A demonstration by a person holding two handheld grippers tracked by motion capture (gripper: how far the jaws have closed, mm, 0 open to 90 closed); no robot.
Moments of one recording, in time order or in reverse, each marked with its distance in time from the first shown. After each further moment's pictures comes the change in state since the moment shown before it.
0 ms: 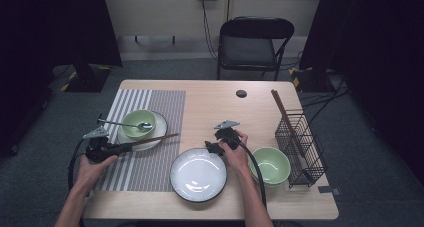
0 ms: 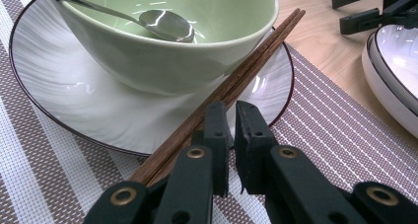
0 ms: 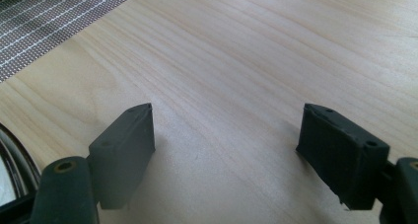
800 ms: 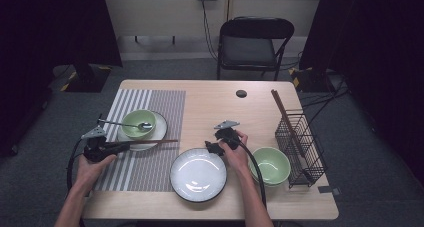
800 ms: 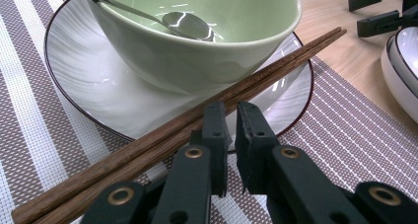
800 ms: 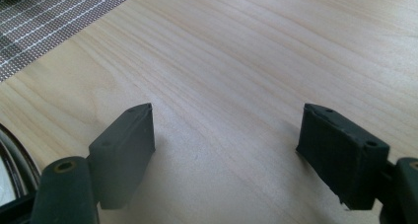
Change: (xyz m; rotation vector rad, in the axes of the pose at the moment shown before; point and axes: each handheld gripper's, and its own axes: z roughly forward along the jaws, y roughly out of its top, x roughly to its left) left arm 0.005 -0.002 -0.002 -0.013 0.046 -0.002; right arm 0.000 0.000 0.000 0.001 -0.002 0.003
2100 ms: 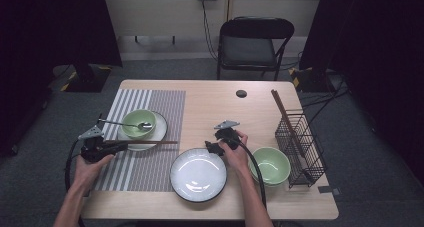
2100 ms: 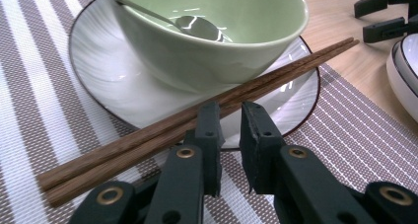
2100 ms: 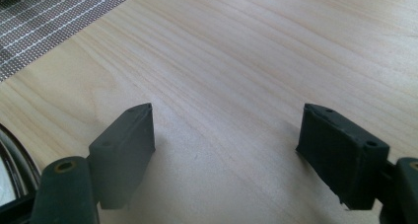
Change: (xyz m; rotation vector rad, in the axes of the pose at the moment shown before) left arm 0.005 -0.001 -0.008 -0.015 0.023 -0.005; right arm 0.000 0.000 0.000 0.000 -0.001 0.001
